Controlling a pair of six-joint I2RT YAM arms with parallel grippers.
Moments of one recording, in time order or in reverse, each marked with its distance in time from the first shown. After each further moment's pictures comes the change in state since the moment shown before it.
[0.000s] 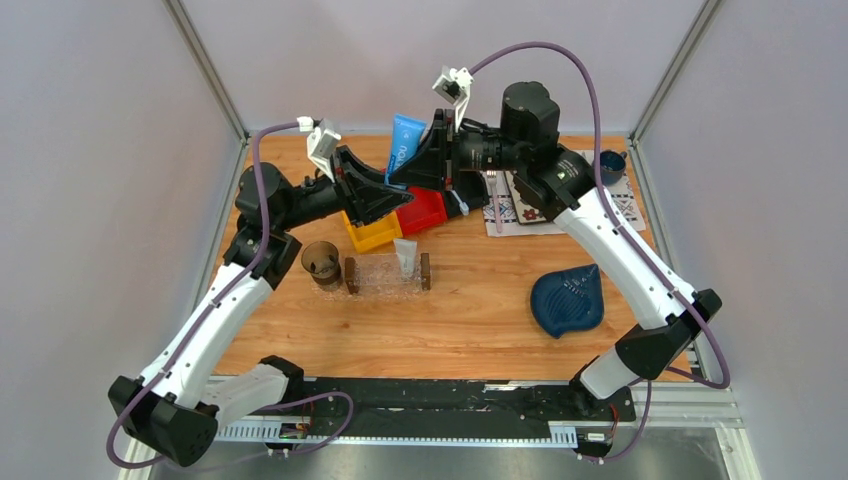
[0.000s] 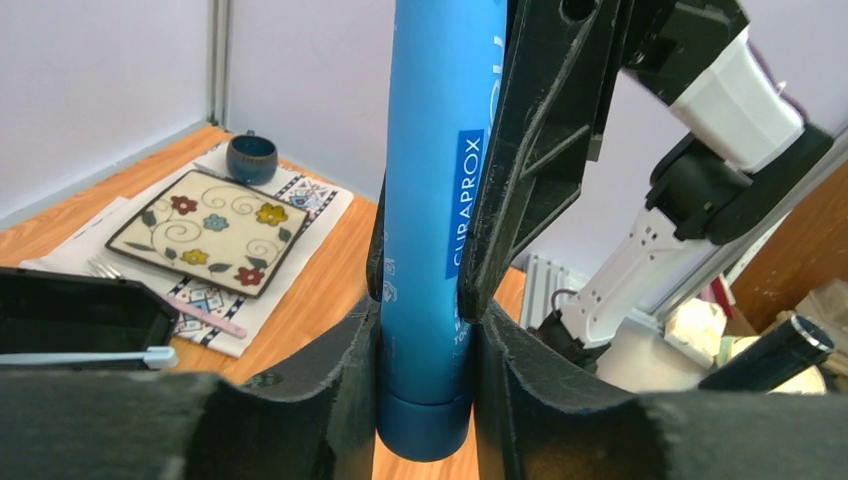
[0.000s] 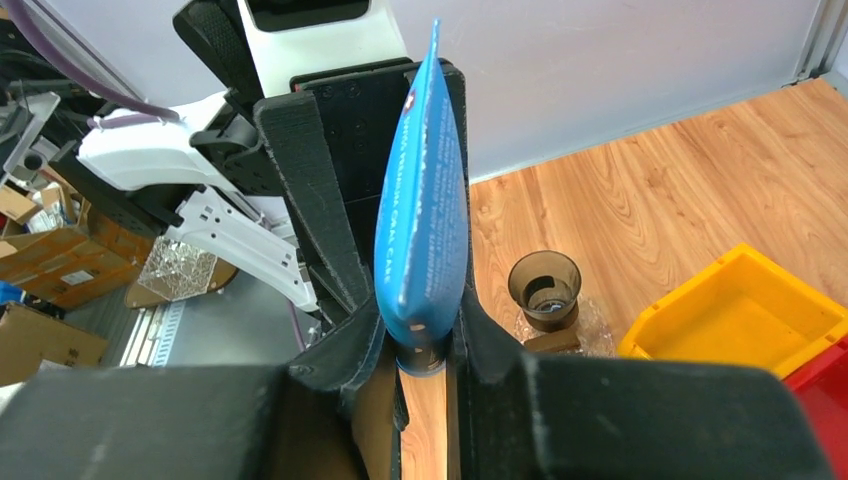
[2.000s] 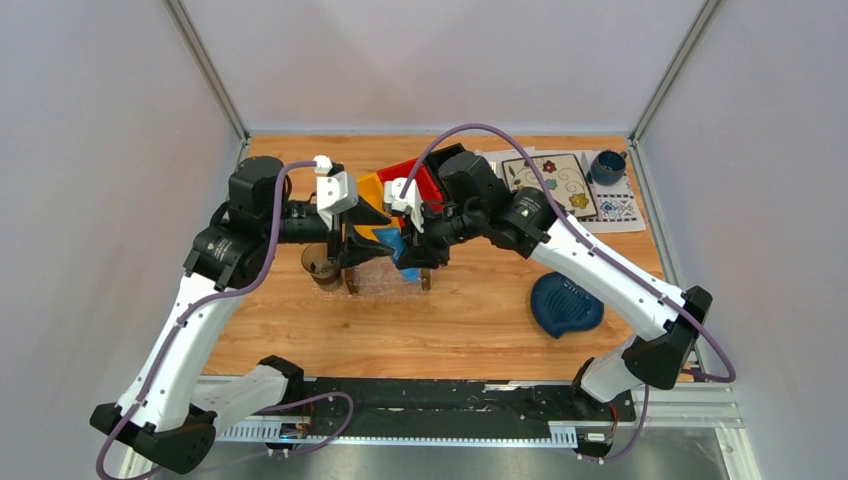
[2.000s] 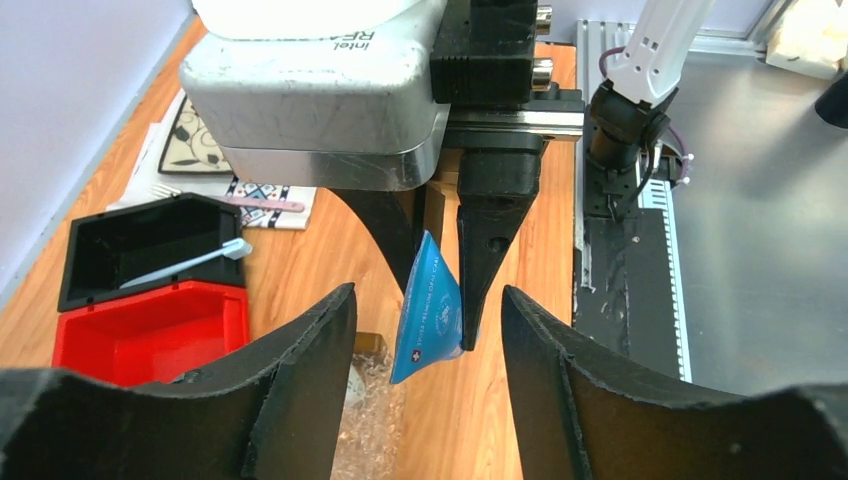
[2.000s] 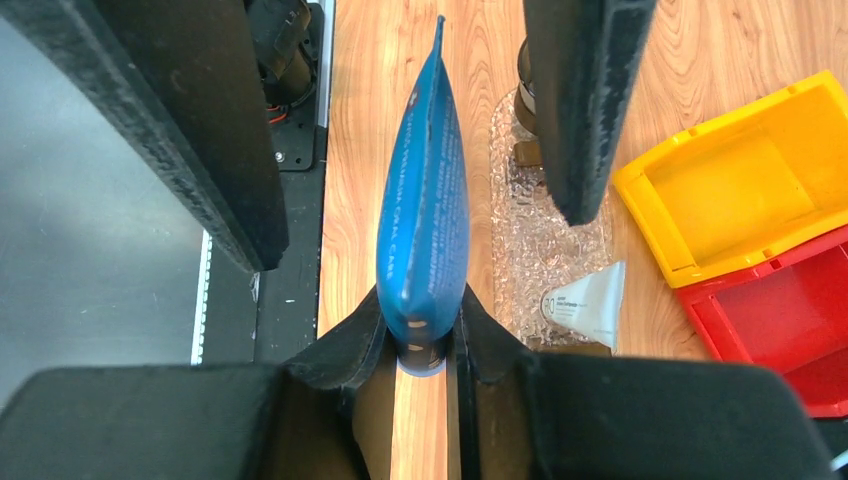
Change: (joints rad) left arm -0.001 -0.045 0.253 -0.910 0.144 0.874; right arm 0.241 -0.040 -0.187 -0.463 0.229 -0.649
